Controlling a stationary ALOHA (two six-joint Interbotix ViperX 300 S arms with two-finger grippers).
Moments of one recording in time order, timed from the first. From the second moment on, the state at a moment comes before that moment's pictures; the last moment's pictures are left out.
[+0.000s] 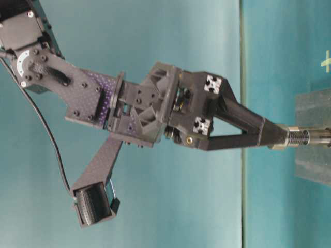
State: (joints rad) left arm 0.03 -0.95 1.12 0.01 0.16 -0.06; right arm 0.02 0.27 0.09 -0.01 0.89 -0.02
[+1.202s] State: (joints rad) left arm 0.03 -0.95 1.12 0.02 0.16 -0.06; right arm 0.02 0.31 0.07 0.05 0.91 -0.04
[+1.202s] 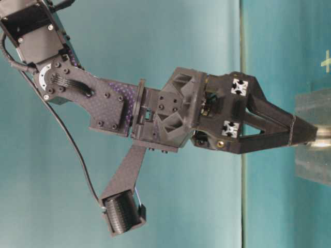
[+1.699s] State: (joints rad) left arm 0.03 -0.95 1.12 0.01 0.16 -0.06; right arm -0.05 0.35 0.06 0.09 0.91 -0.07
